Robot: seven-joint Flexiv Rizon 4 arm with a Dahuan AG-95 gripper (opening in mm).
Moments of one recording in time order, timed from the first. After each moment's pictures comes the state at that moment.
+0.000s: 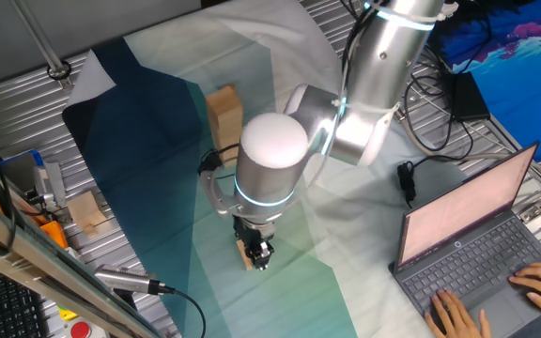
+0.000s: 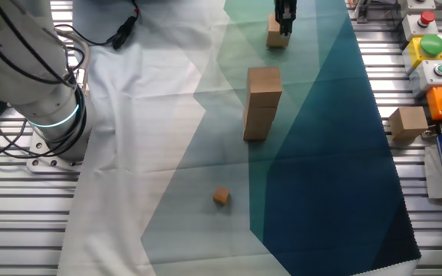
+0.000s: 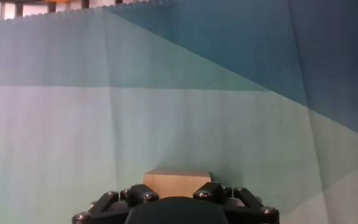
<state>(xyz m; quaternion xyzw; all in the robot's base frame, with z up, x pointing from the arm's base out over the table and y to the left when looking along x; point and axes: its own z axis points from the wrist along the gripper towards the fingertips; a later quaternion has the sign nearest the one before) 0.523 0.282 0.075 0.00 1.00 0.02 0.06</state>
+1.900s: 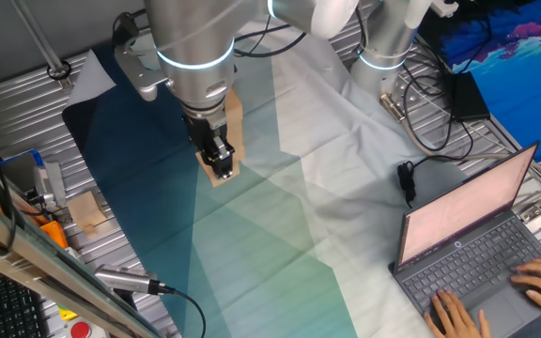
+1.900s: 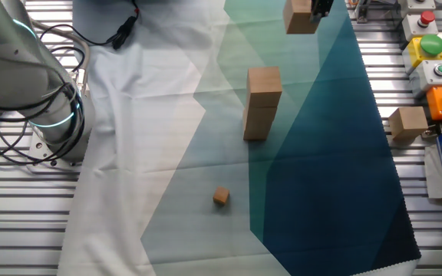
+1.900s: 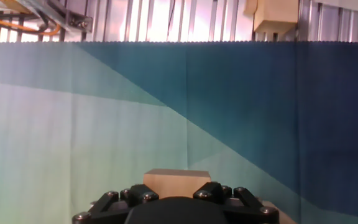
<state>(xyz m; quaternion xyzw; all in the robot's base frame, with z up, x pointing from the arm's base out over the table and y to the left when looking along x) 0.537 0.155 0.263 -0.05 1.00 0.01 0.02</state>
